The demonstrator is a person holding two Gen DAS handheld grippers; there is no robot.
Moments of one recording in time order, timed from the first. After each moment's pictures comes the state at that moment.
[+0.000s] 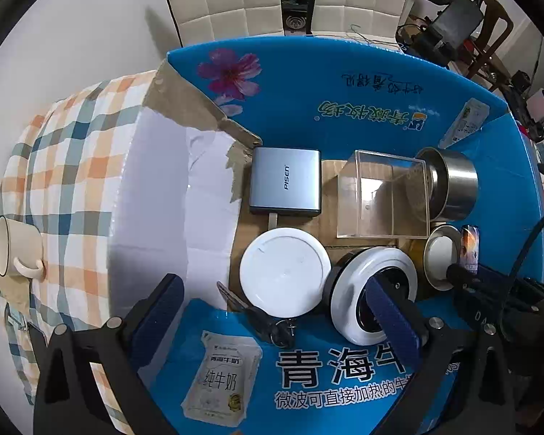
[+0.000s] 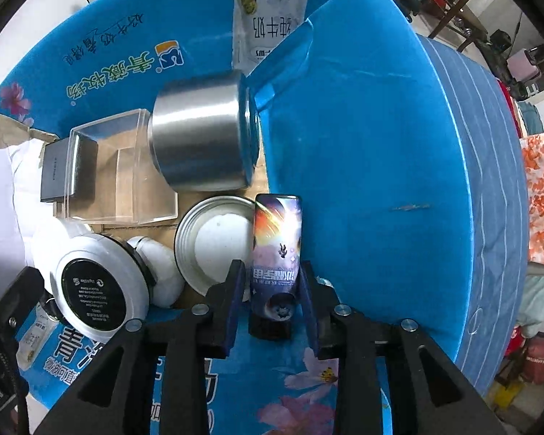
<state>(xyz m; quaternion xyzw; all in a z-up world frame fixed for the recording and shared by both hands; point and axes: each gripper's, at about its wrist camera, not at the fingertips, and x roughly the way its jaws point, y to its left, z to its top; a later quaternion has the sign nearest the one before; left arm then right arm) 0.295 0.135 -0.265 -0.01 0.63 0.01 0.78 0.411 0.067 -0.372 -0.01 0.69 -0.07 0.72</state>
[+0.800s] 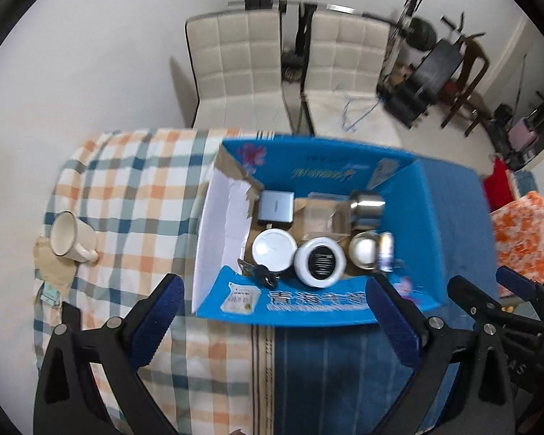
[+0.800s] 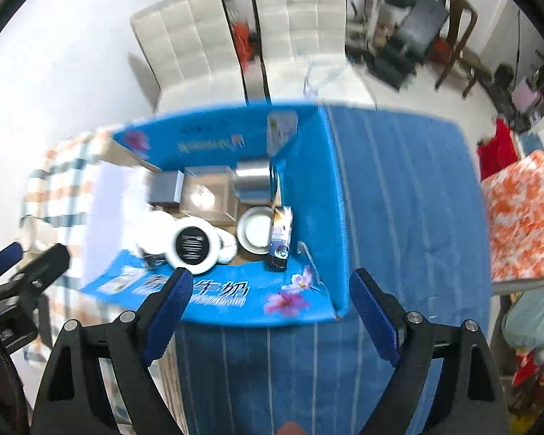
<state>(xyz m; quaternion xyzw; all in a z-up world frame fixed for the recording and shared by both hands) 0.204 0.133 -0.087 -0.03 0.55 0.01 0.84 0.305 0.078 -0.154 0.00 0.58 -0.01 0.82</state>
